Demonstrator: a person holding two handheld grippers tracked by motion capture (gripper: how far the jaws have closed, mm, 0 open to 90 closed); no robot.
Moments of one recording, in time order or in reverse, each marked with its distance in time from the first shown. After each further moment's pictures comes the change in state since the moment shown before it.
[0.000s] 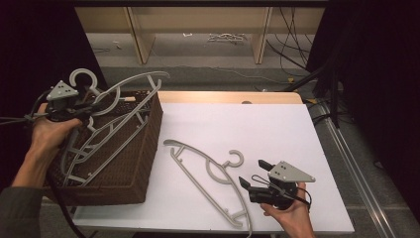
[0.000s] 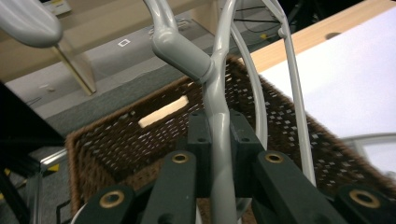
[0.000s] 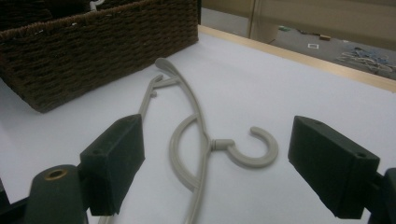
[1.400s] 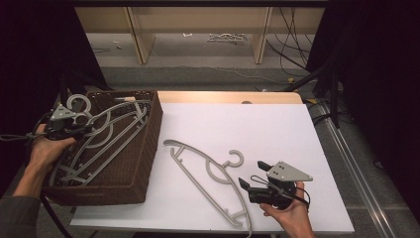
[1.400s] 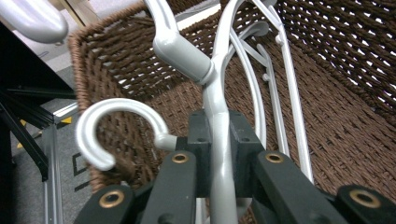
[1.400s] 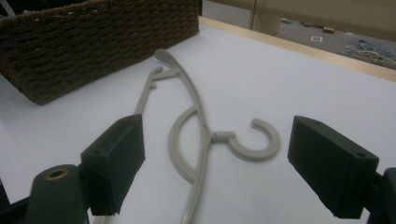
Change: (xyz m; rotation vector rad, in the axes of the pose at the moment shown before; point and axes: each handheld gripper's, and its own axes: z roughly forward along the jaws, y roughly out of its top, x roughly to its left) left arm 0.026 -0.074 0.022 0.198 0.026 0.037; right arm -0.002 -0.004 0.004 0.029 0.005 -0.001
